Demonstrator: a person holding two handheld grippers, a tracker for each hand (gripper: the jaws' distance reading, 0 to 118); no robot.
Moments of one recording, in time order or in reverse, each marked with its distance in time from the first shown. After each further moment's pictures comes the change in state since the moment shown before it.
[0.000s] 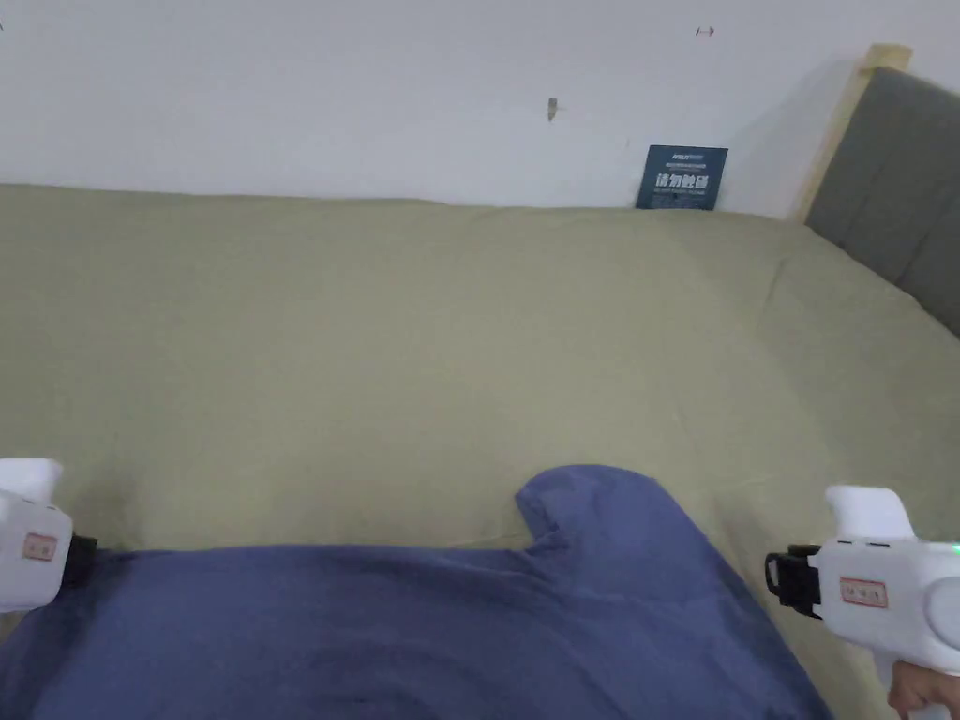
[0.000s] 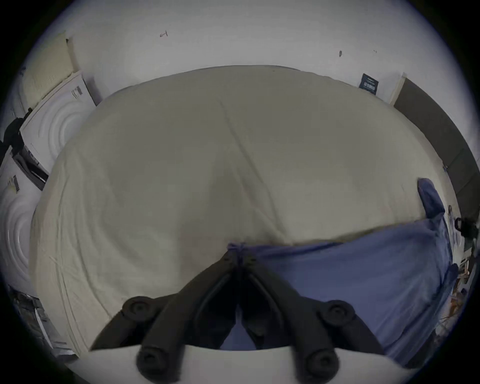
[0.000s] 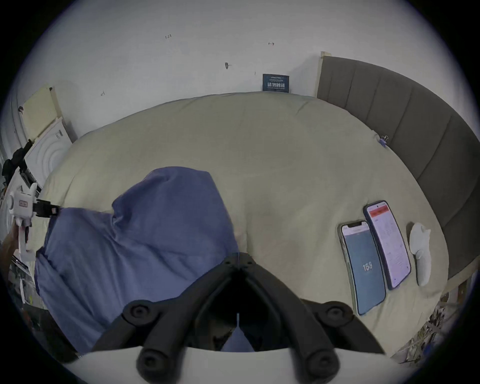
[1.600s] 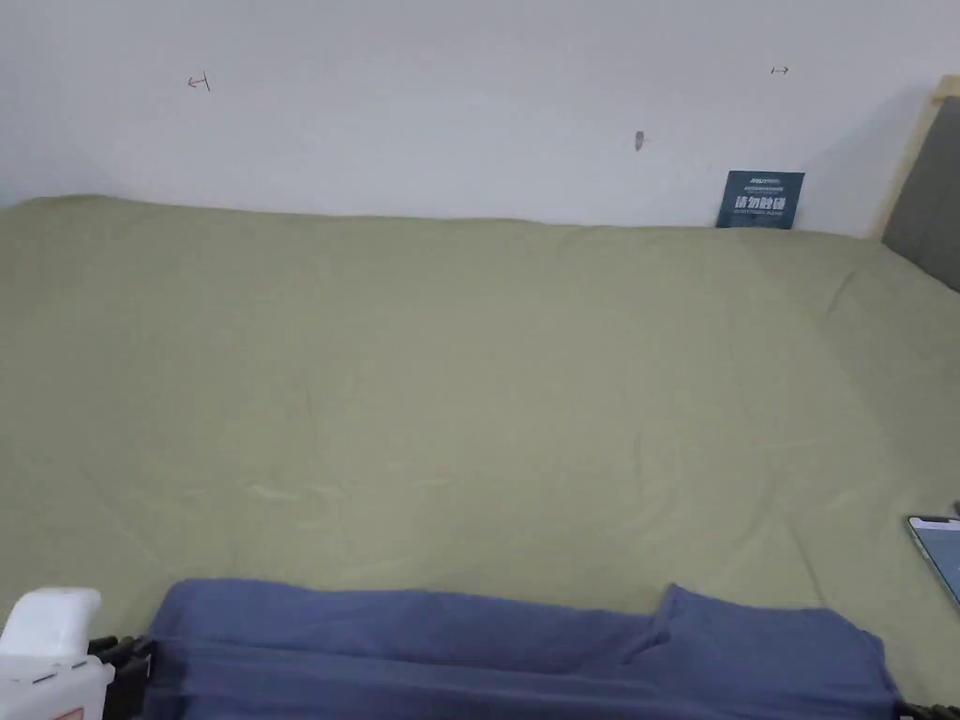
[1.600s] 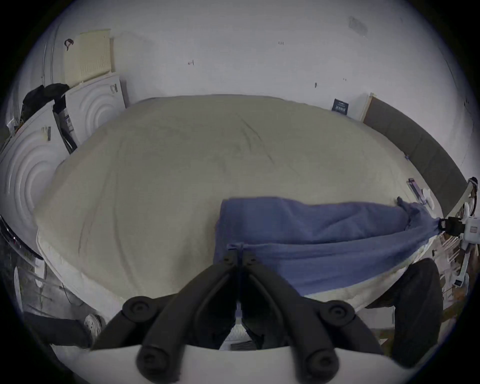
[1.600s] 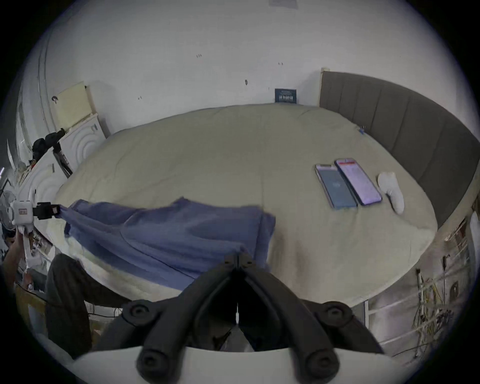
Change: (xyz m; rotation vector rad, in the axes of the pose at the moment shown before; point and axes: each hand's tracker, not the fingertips) left arm -0.052 -0.247 0.162 0.193 -0.063 0.050; right arm 0.000 -0.201 0.169 0.066 0.104 0.001
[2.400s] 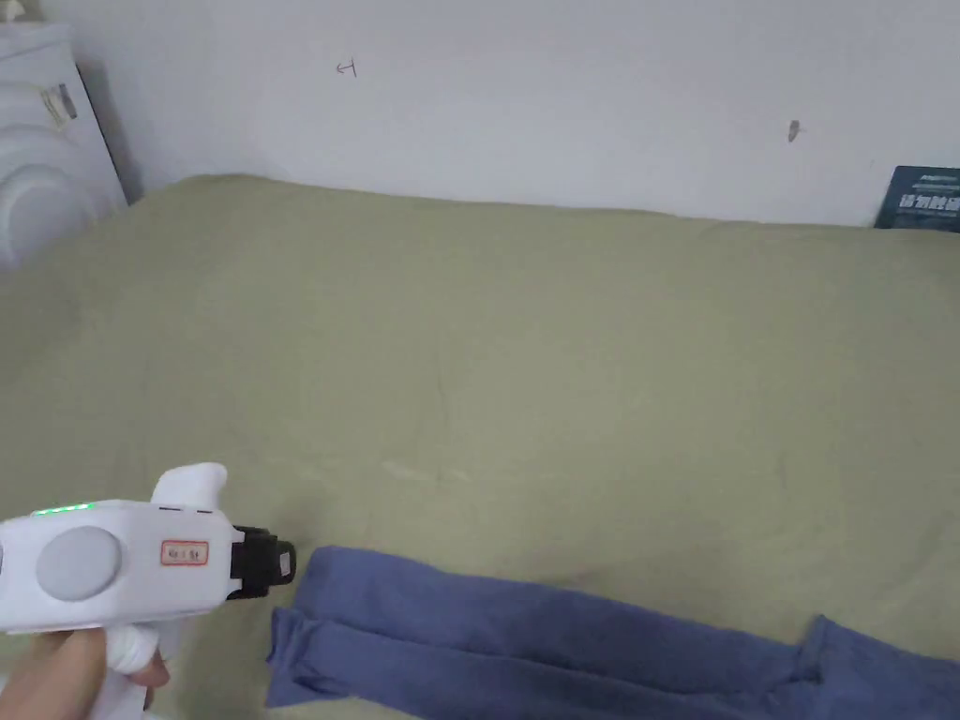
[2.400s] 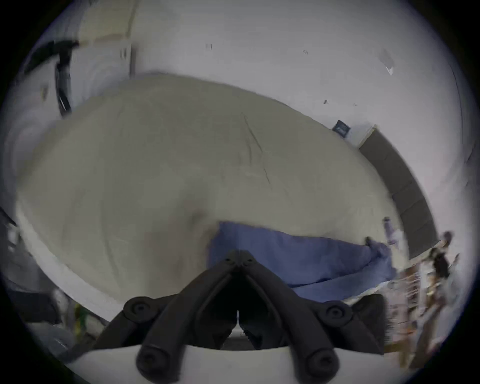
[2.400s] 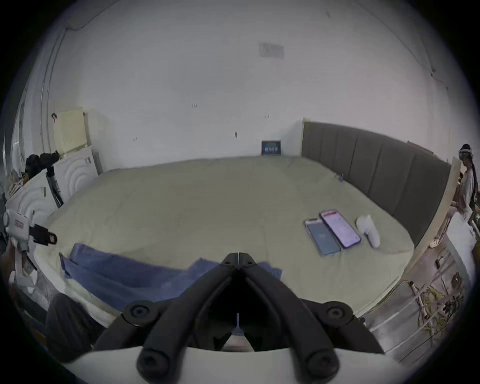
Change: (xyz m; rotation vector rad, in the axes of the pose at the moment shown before) left arm -0.056 0.067 -0.003 -0.121 -0.241 0.276; right arm -0.078 0.033 0.084 0.409 -0.148 0.018
